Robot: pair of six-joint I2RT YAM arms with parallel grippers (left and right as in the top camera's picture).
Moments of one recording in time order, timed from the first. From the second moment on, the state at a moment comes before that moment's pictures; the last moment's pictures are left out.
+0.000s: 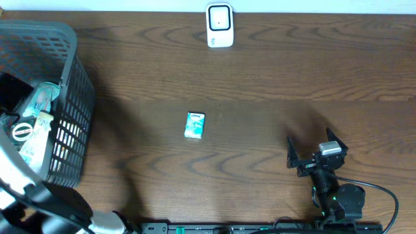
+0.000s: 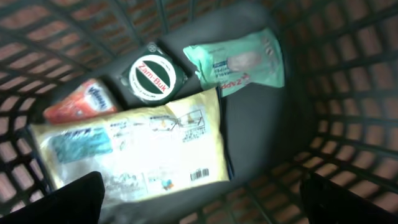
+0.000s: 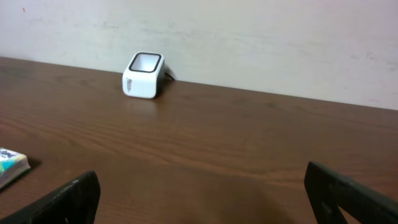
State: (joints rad) left arm 0.70 1.68 1.69 -1.17 0.00 -0.35; right arm 0.02 0.01 0.01 -0.06 -0.19 -0.08
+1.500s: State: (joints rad) left arm 0.82 1.88 1.35 -0.90 0.07 0.27; right arm 0.02 0.01 0.01 -0.06 -0.19 -0.08
